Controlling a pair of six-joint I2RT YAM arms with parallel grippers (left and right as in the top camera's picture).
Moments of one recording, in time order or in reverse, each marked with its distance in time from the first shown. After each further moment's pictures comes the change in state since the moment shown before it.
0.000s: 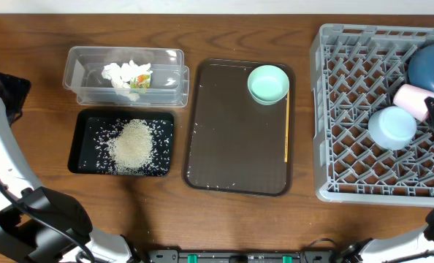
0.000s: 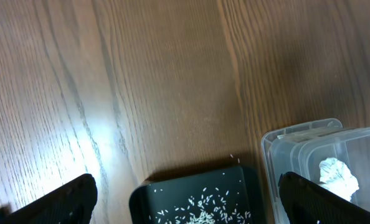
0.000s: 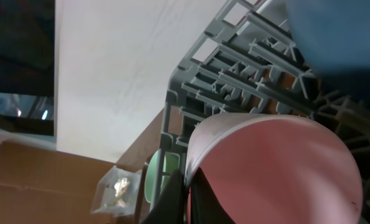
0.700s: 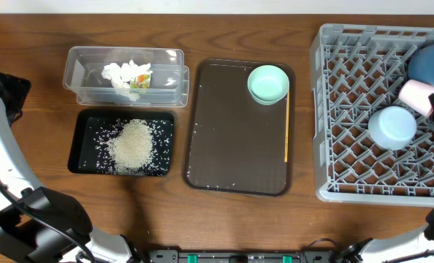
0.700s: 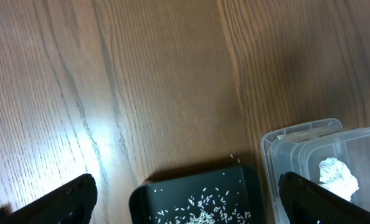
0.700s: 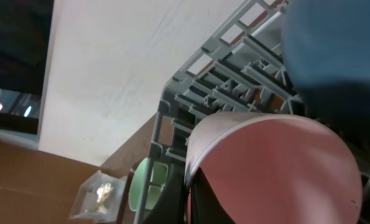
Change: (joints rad) left arm 0.000 0.000 0.000 0.000 0.000 0.000; right arm 0.001 0.008 0.000 0.109 0.025 0.005
